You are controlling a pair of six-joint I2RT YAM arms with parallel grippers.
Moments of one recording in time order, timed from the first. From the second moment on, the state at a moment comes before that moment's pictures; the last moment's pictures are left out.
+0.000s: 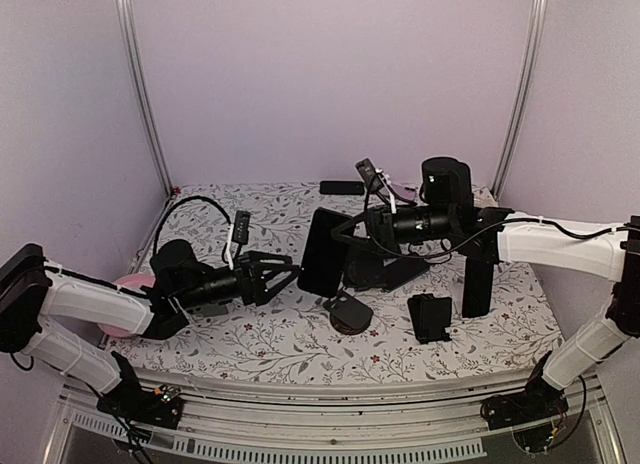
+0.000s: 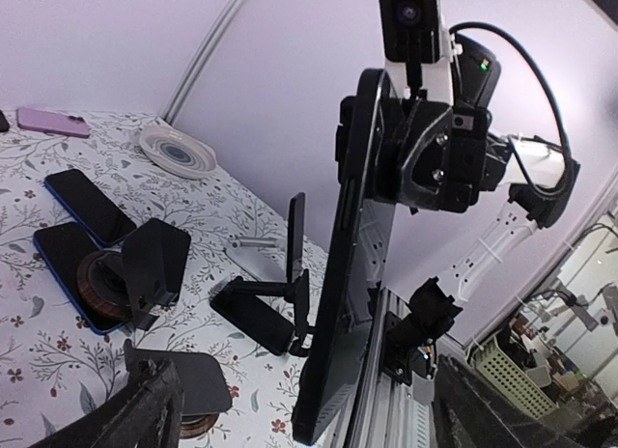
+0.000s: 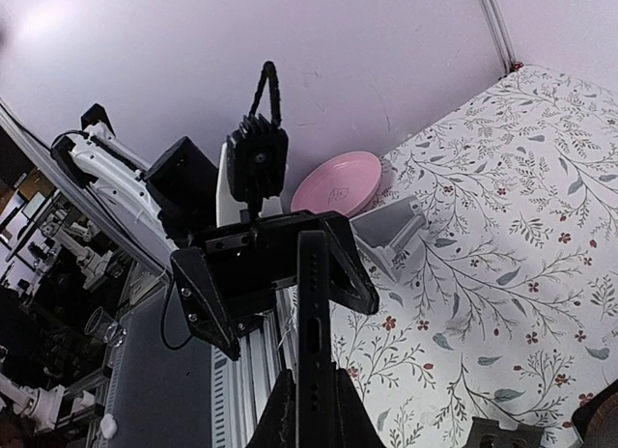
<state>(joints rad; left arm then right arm) -0.81 1.33 0.41 0.97 0.37 -0.61 0.78 1.51 1.09 0.17 -0.69 0.40</state>
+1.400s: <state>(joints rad) -0.92 1.49 0.58 0.95 0.63 -0.55 0.77 1.41 1.00 0.21 -0.90 0.33</state>
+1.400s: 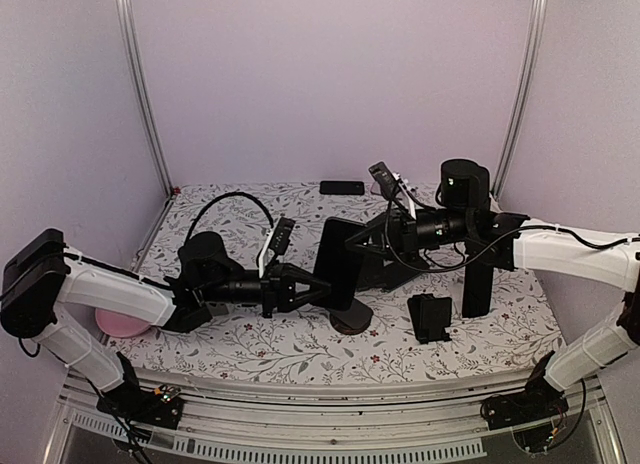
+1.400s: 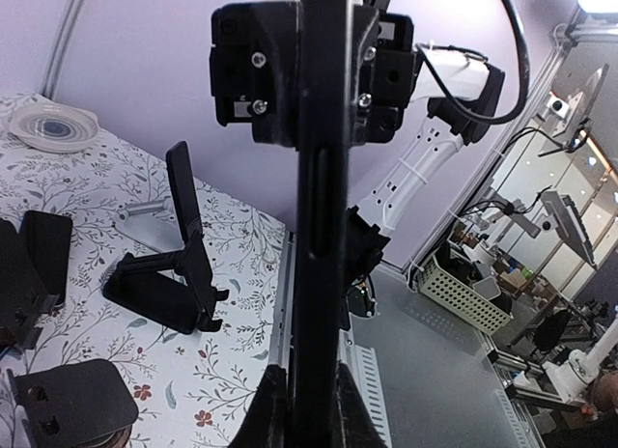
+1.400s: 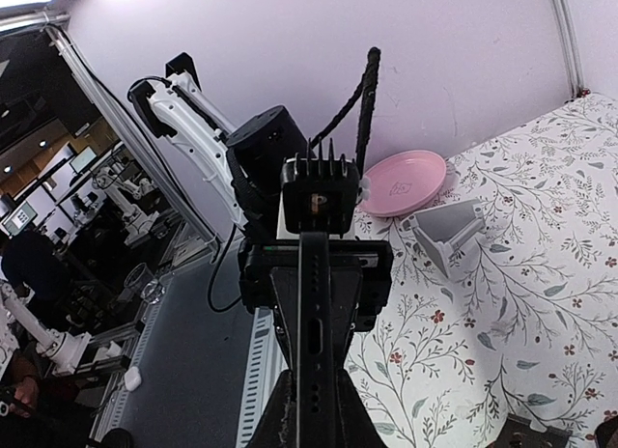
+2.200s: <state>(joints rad) -1.01 1.43 0.68 0.60 0.16 -0.43 0.78 1.31 0.94 0.25 -0.52 0.41</state>
